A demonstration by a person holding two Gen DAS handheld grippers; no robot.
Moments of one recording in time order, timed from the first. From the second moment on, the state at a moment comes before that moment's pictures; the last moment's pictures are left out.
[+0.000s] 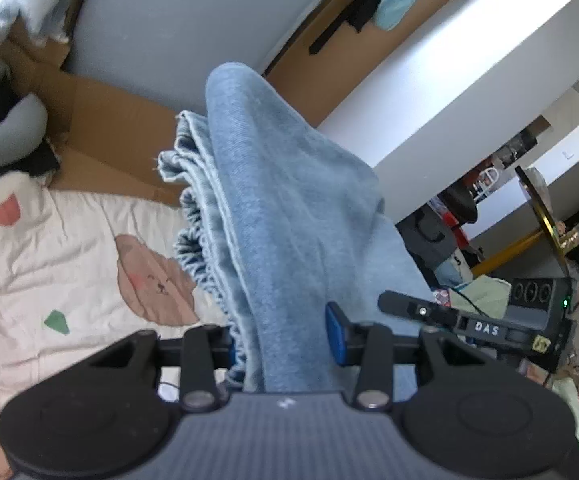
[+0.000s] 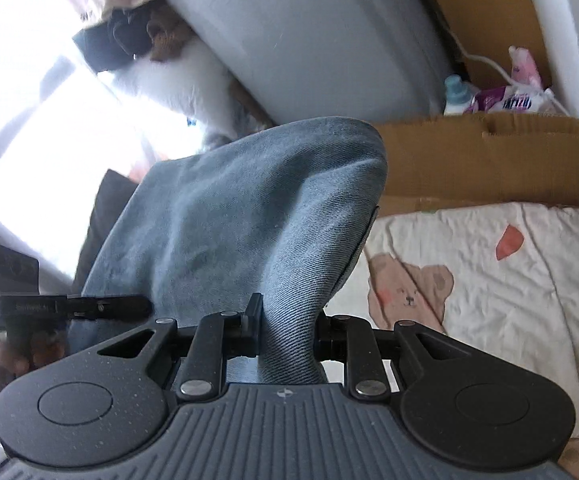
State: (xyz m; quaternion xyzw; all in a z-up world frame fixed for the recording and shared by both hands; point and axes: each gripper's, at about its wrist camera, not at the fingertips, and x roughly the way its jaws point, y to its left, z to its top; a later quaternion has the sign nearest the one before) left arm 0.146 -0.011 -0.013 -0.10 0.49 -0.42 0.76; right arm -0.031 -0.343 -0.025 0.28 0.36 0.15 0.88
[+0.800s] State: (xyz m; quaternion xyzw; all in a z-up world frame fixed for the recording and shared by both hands) left arm 0.115 -0.145 0.044 -0.12 0.45 -0.48 0.74; right arm -0.074 -0.465 0.090 0.24 0.31 0.09 0.92
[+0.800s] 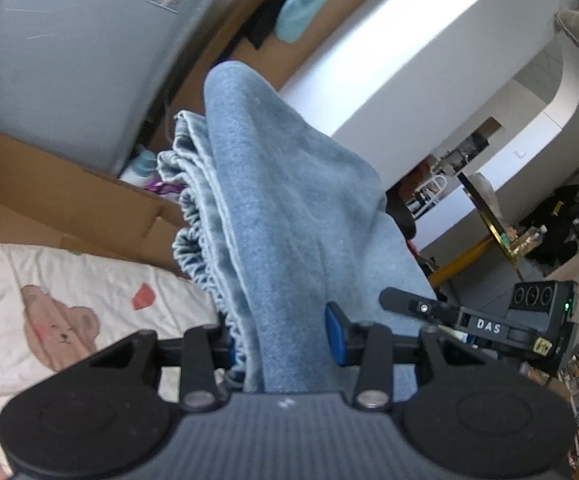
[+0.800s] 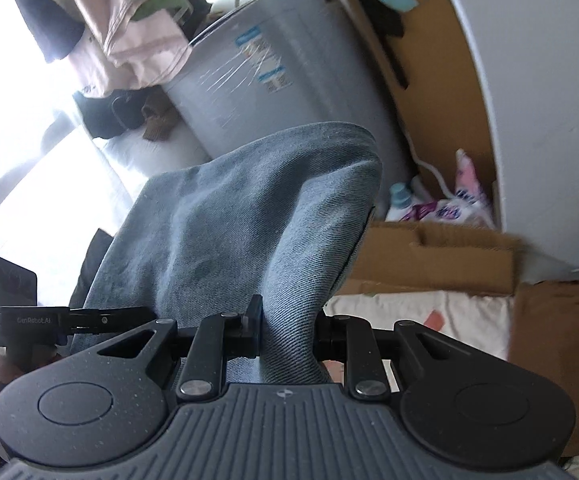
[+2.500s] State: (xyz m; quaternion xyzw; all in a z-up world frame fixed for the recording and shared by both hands) left arm 0.082 -0.391 -0.127 -0.09 0.47 -0.58 0.66; right arm -0.131 -0.699 -0.046 0.25 0.30 -0.09 0.92
